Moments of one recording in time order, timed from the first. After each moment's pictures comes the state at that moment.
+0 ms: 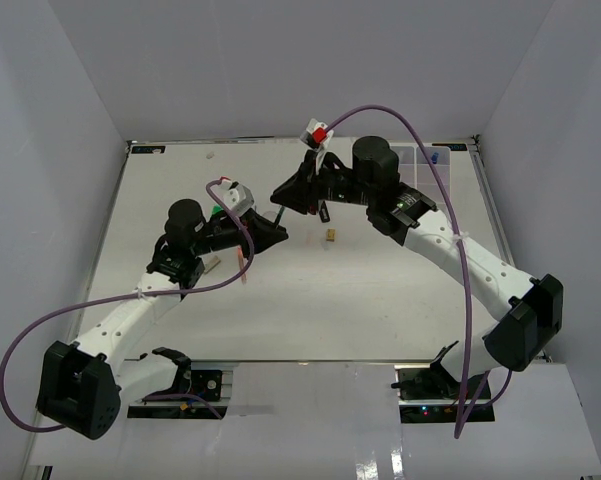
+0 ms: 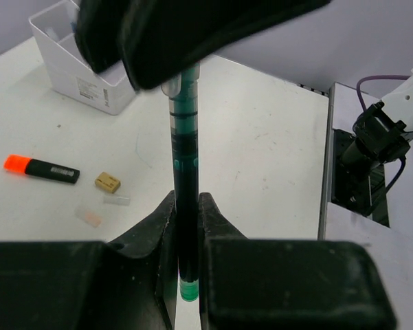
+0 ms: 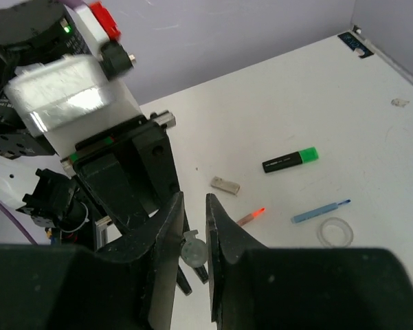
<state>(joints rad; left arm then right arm) -0.40 1.09 0.73 0.33 0.86 -0.13 0.75 1.47 1.41 -0.07 -0.61 0.12</state>
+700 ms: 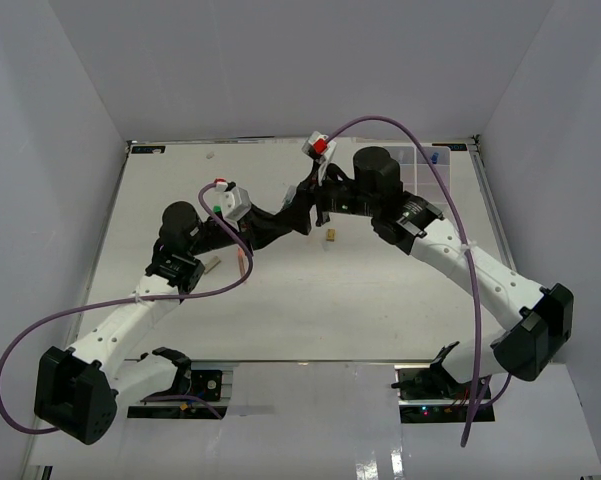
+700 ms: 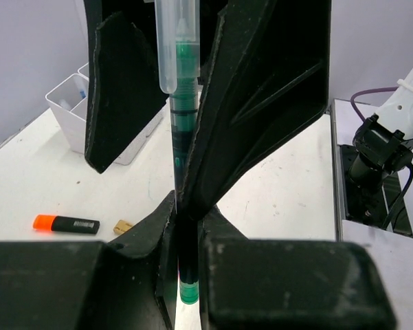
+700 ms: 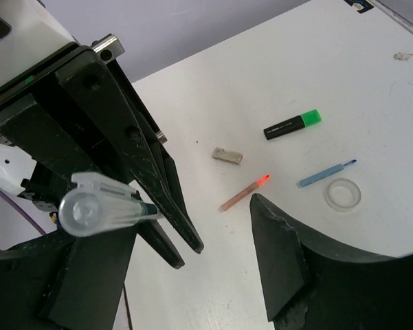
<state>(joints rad) -0.43 1.06 0.74 0.47 0.85 -0.09 0.77 1.41 1.36 -0.16 -0.55 0.12</state>
